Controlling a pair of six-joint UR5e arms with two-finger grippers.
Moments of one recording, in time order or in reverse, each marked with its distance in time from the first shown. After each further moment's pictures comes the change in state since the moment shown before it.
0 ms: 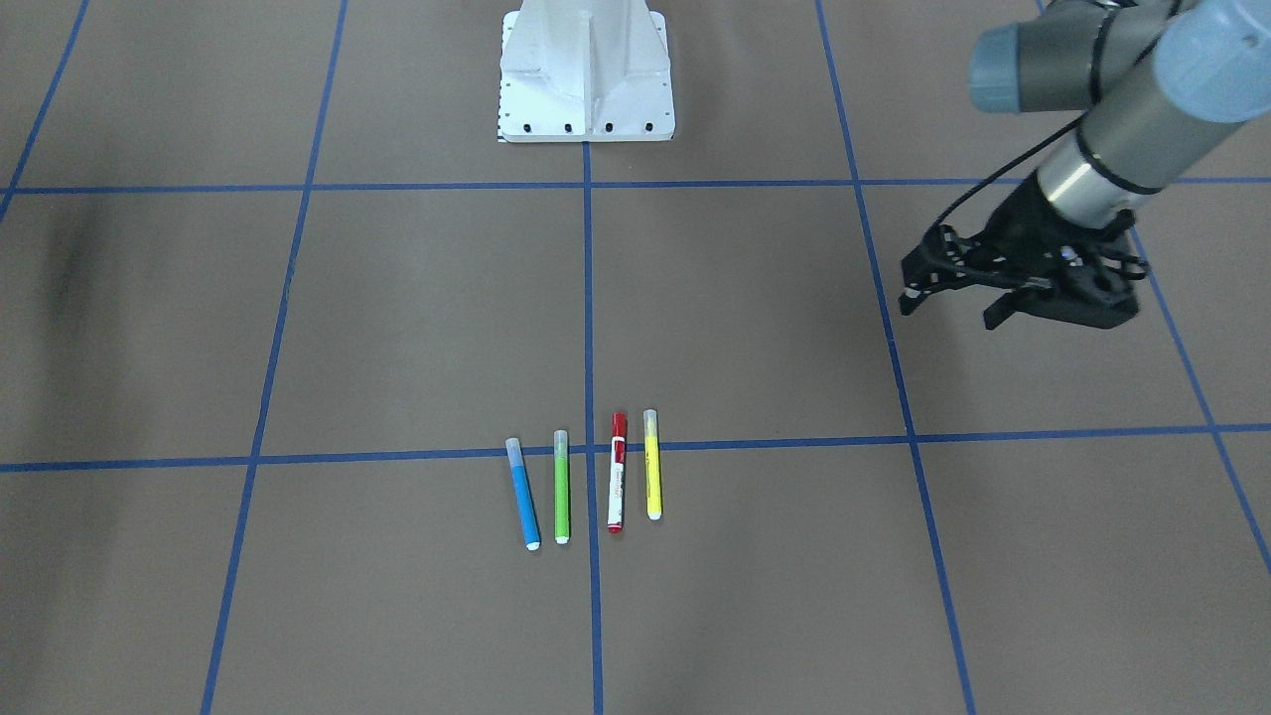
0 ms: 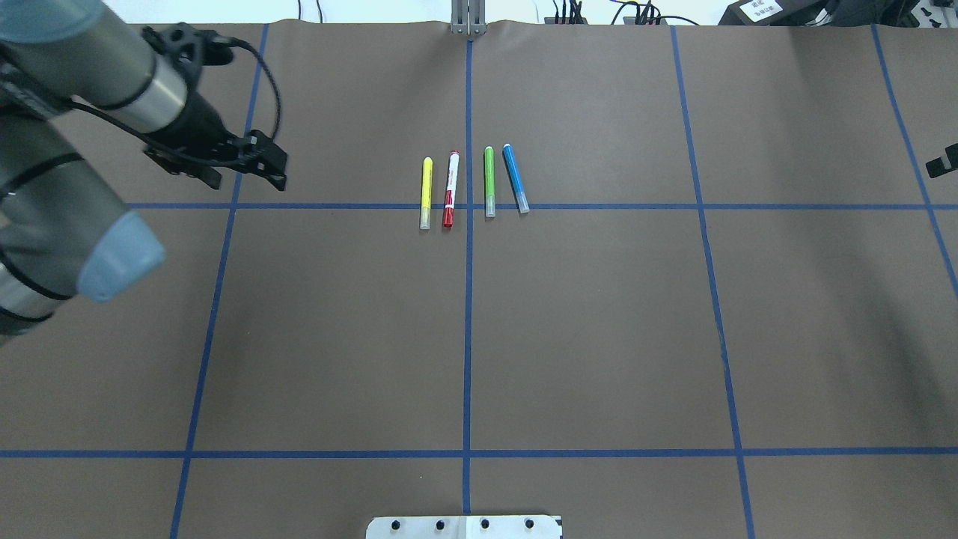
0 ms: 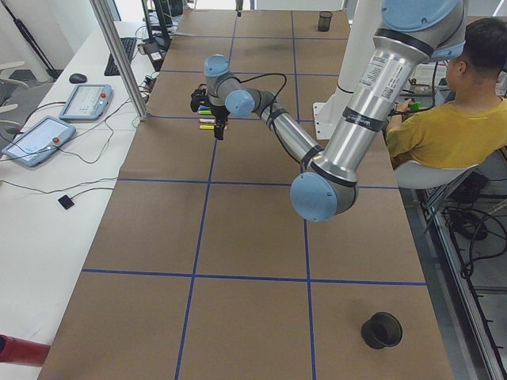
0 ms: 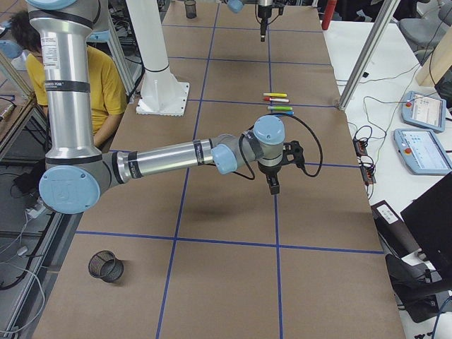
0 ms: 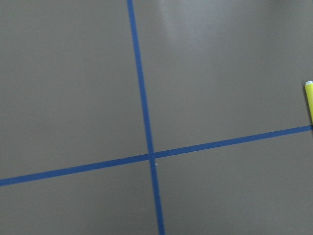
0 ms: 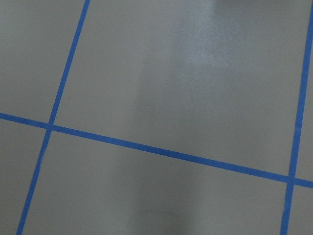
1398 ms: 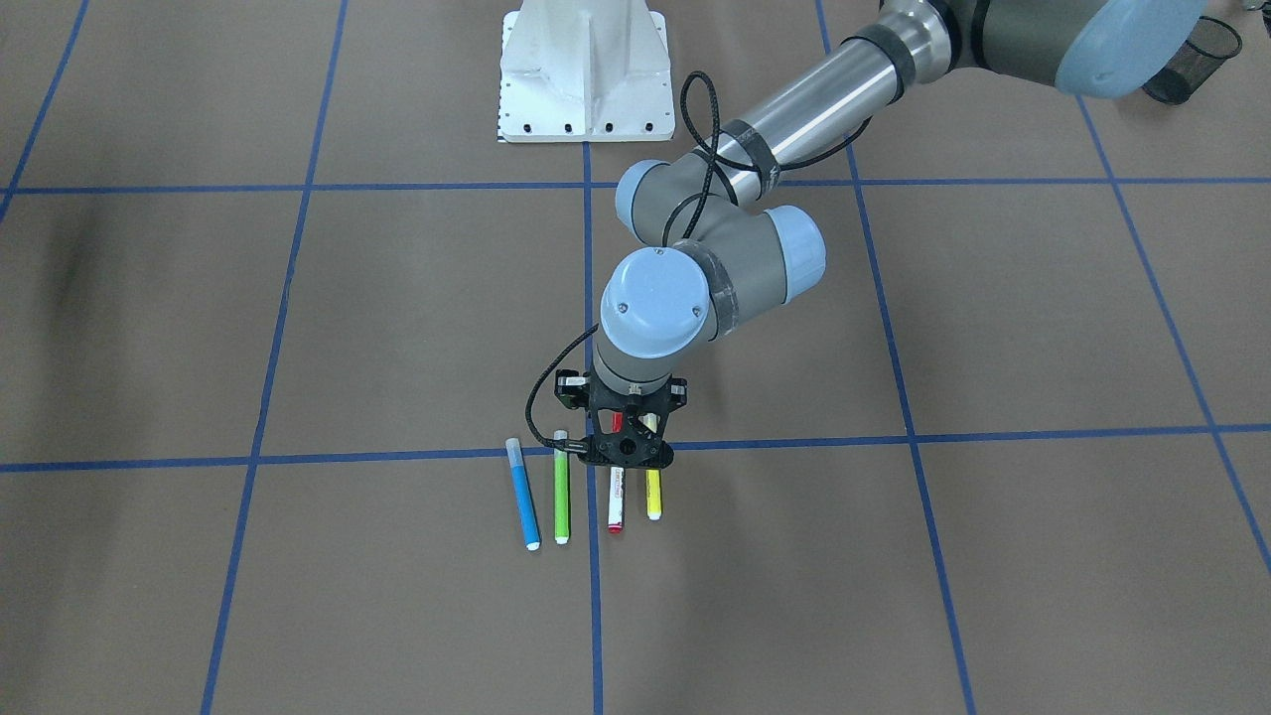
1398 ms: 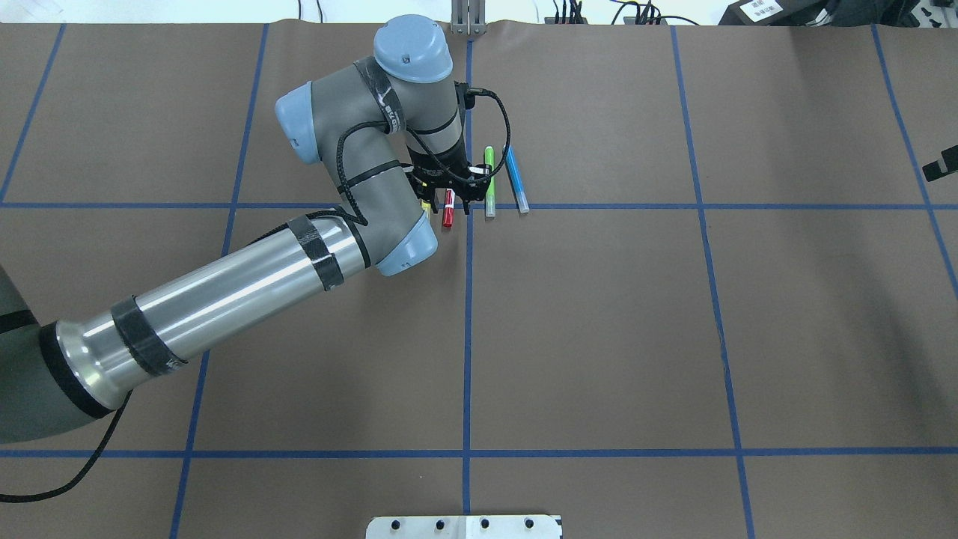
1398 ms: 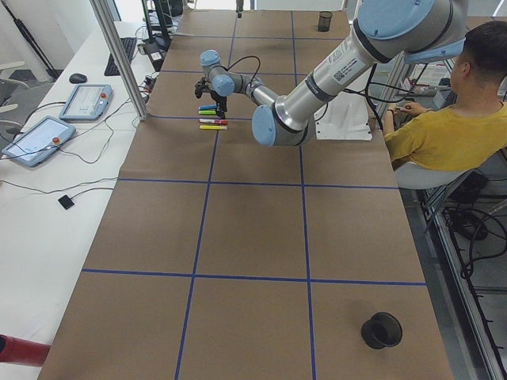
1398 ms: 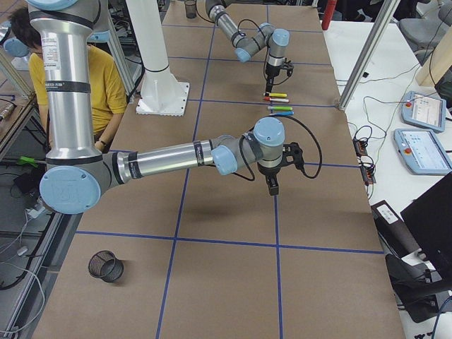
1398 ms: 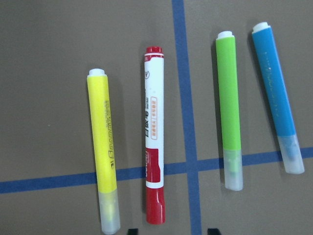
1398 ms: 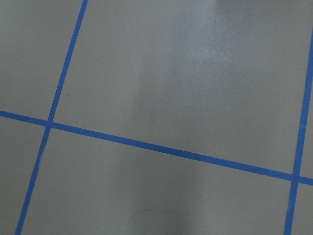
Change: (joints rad) left arm 0.178 -0.528 0.806 -0.251 0.043 -0.103; right arm -0.009 -0.001 -0.007 0.000 -0.001 0.000
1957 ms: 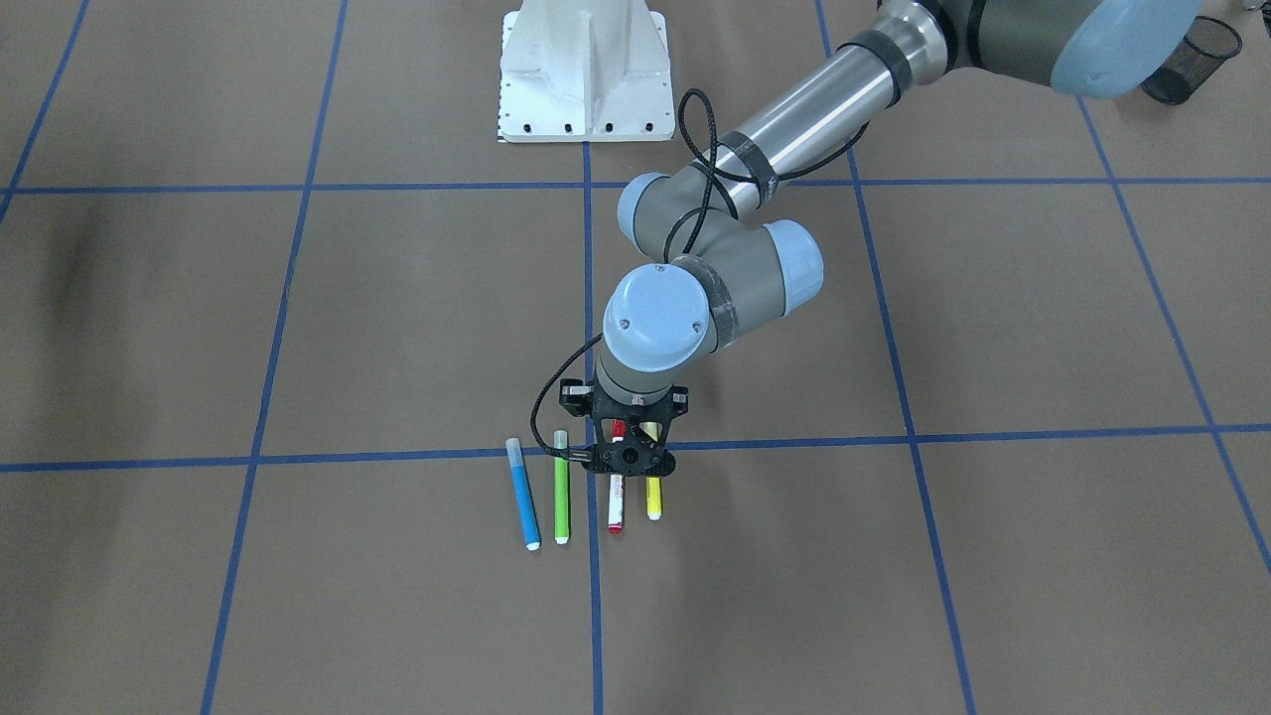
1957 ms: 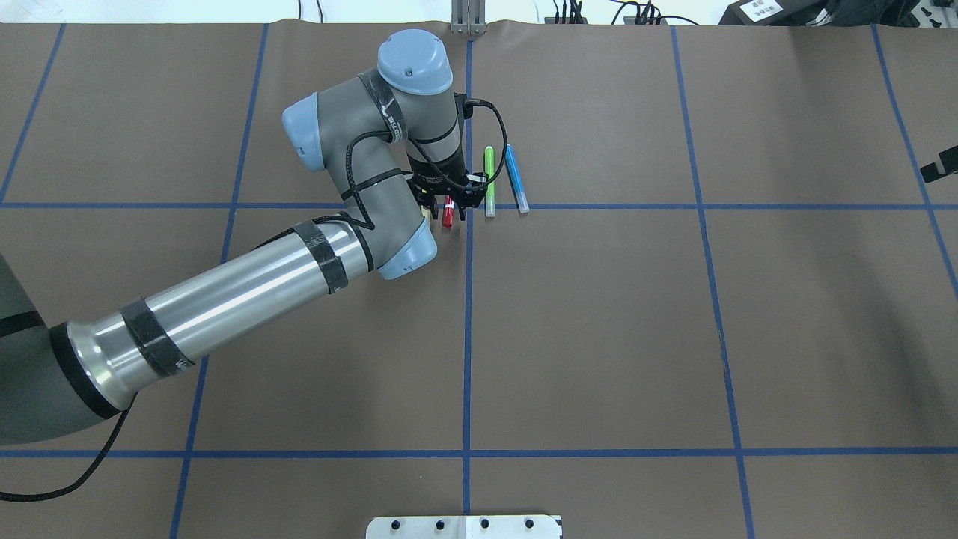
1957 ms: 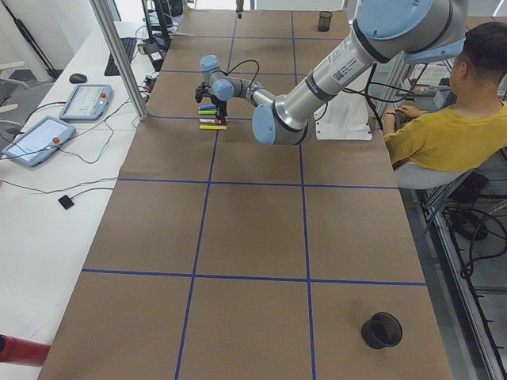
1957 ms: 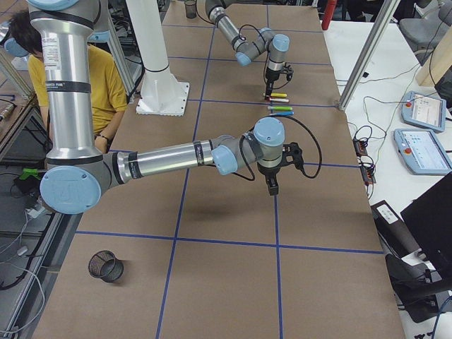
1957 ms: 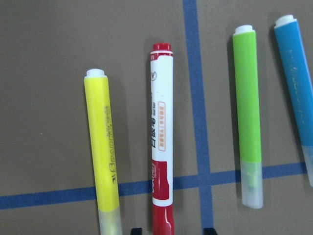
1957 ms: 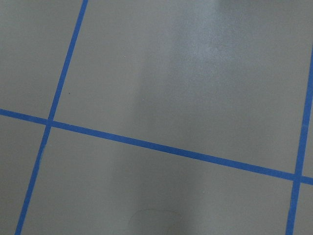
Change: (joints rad) left arm 0.009 -0.004 0.041 -0.021 0.013 0.000; right arm -0.002 0.000 0.000 0.000 0.000 0.000
